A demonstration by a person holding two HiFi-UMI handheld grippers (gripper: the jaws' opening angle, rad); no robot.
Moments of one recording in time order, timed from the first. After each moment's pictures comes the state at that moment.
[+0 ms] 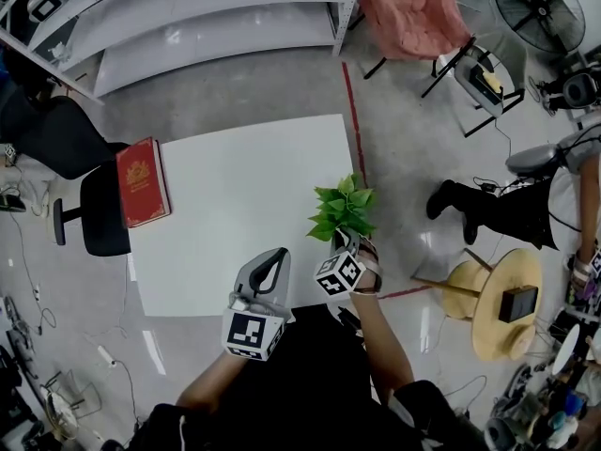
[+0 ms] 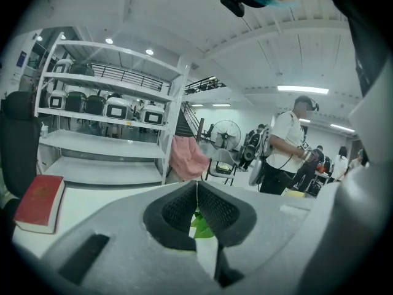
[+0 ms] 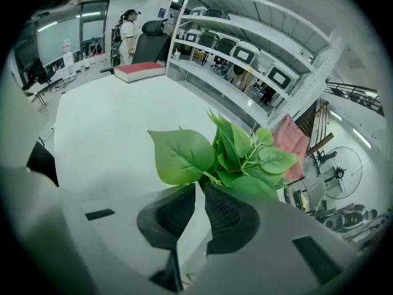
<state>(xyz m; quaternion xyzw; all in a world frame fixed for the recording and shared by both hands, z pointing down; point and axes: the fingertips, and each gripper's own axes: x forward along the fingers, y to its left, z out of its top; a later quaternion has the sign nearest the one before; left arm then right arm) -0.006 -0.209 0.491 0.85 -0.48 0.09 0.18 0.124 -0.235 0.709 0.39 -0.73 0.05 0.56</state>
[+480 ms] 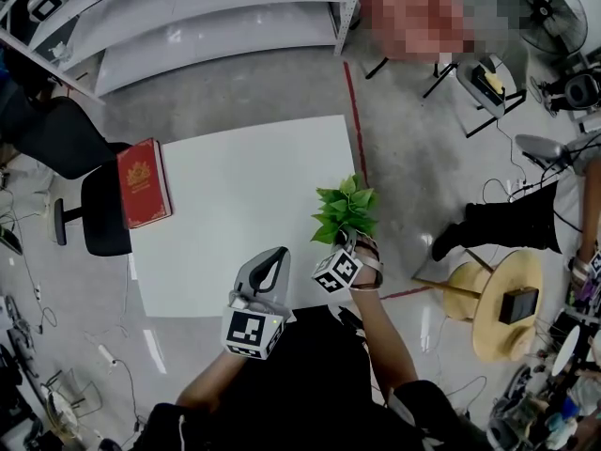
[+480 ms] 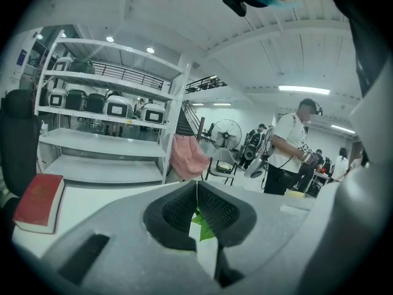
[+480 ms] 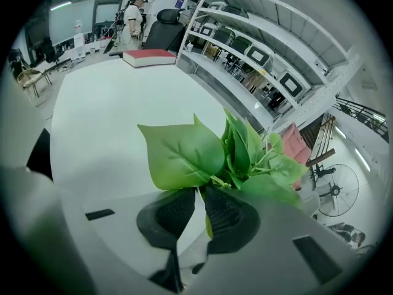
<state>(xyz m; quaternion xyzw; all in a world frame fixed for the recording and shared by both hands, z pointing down) -0.009 -0.215 0.494 0.85 -0.48 0.10 0.20 0.125 -0.244 0.723 0.36 -0.71 0.00 0.60</state>
